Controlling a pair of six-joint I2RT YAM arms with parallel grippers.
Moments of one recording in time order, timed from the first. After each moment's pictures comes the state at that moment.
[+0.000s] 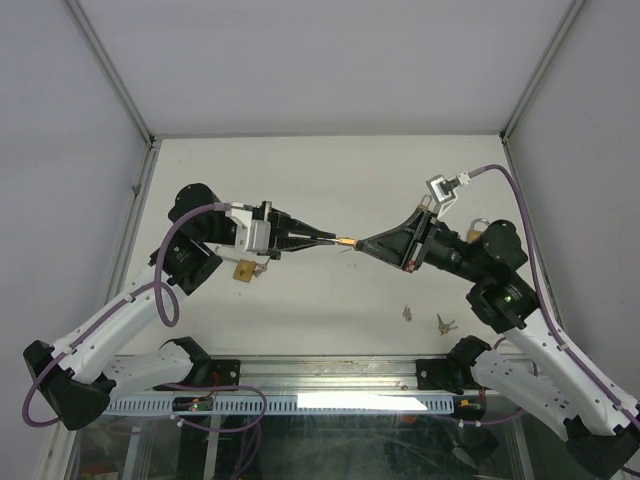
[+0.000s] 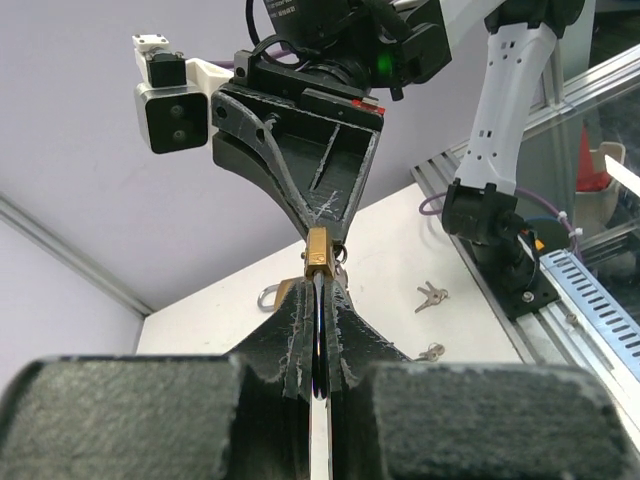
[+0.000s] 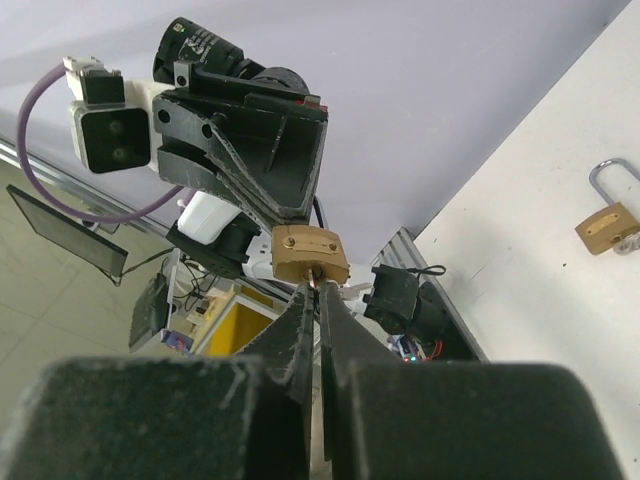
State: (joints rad) left arm -0.72 1.04 1.05 0.23 1.04 0.29; right arm 0.67 0.69 0.80 0.08 -0.55 1.01
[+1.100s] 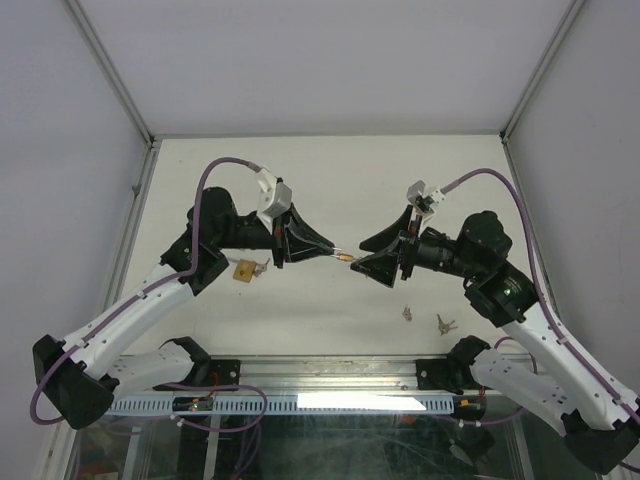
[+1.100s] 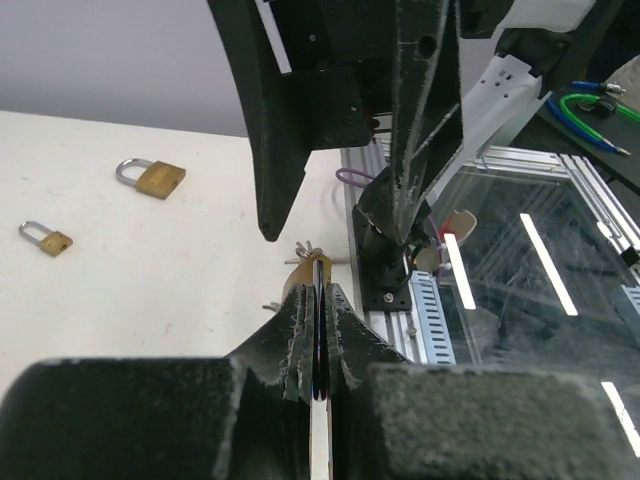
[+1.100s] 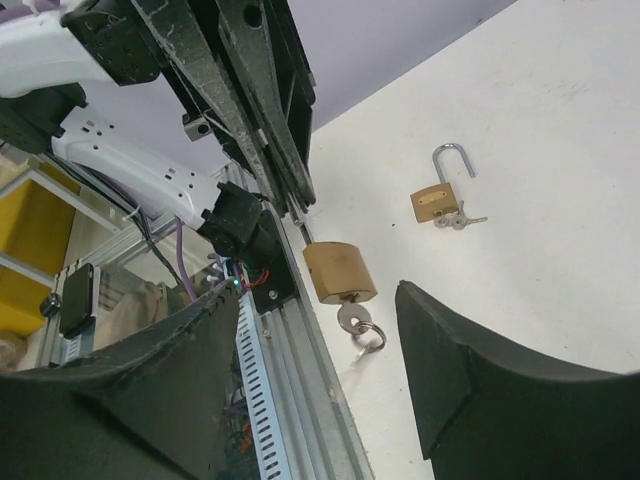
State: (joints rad) left arm -0.69 1.05 0.96 0.15 0.92 -0.17; right arm 0.66 0.73 0.86 -0.19 -0.61 0.41
